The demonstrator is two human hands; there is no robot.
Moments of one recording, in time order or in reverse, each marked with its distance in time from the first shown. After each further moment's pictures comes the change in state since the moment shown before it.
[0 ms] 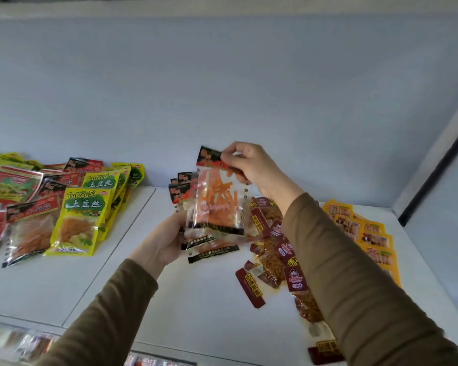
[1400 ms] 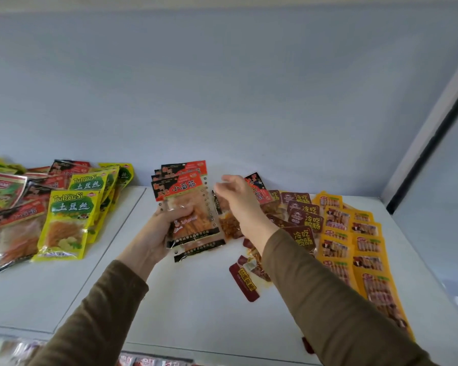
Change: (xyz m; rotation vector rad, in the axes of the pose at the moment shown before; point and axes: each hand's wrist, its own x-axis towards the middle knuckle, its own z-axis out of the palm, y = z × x) left_hand 0.000 0.004 0.003 -0.055 0.005 0.098; right_hand -0.040 0.075 0.044 0.193 0.245 0.237
